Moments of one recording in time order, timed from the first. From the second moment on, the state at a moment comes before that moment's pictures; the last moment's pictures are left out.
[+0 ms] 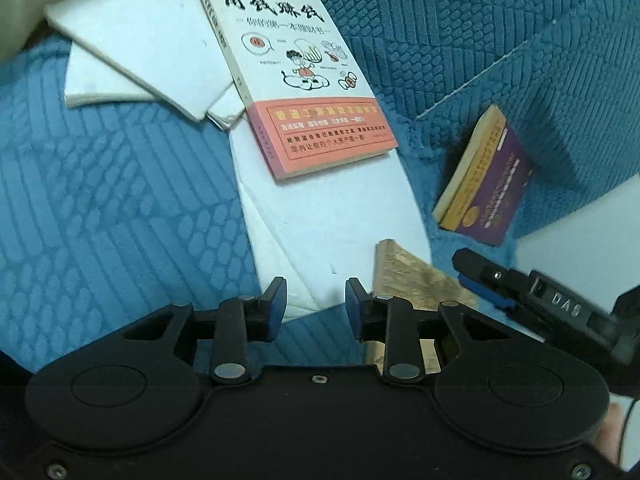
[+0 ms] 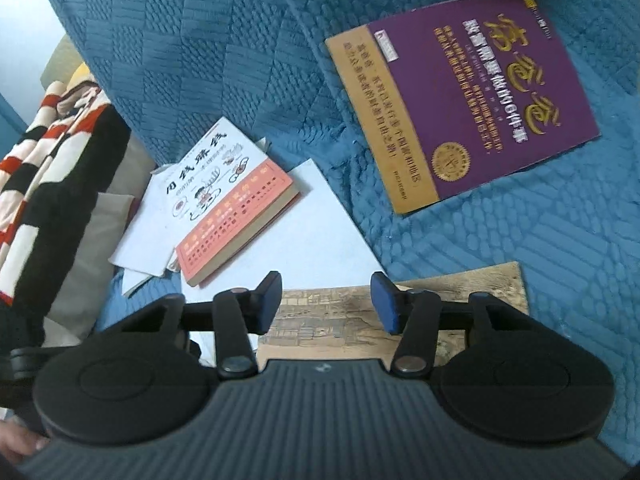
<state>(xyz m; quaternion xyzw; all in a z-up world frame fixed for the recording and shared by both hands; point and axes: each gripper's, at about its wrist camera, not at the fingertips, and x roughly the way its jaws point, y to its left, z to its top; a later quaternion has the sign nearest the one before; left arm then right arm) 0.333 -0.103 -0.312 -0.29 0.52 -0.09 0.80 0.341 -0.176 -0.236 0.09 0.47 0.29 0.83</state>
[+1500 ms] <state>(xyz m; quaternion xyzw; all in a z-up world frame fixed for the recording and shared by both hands) 0.343 -0.050 -0.362 -0.58 0.48 -0.06 0.66 0.283 -0.140 -0.300 0.46 0.56 0.14 0.68</state>
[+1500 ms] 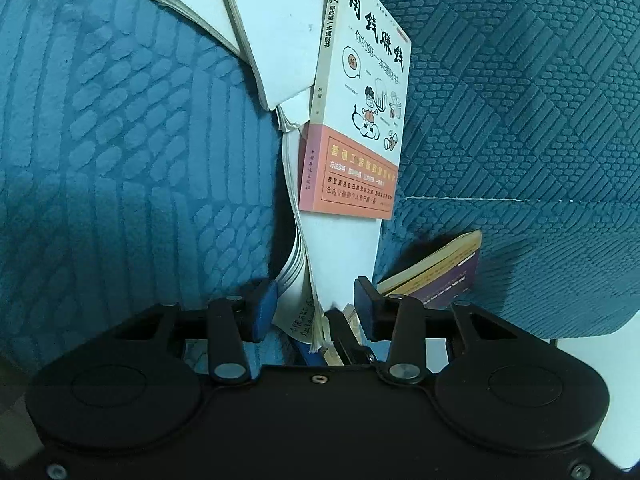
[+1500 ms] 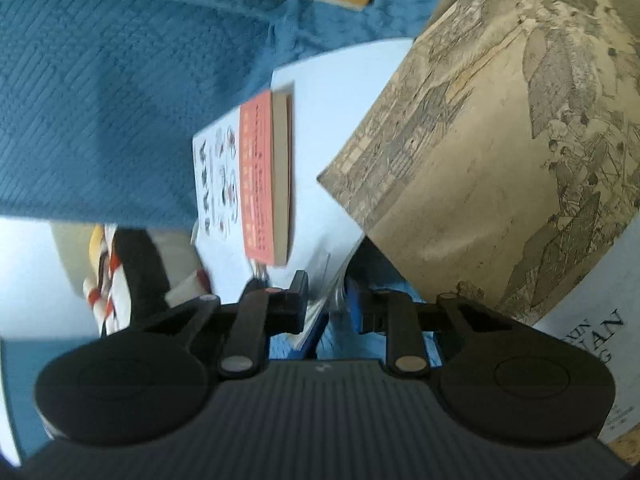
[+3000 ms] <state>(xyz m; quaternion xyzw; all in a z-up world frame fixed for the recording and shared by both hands) 0.337 -0.021 -0.390 -0.67 0.44 -0.04 0.59 0.274 -0.127 -0.197 0.41 0.52 0.23 0.71</state>
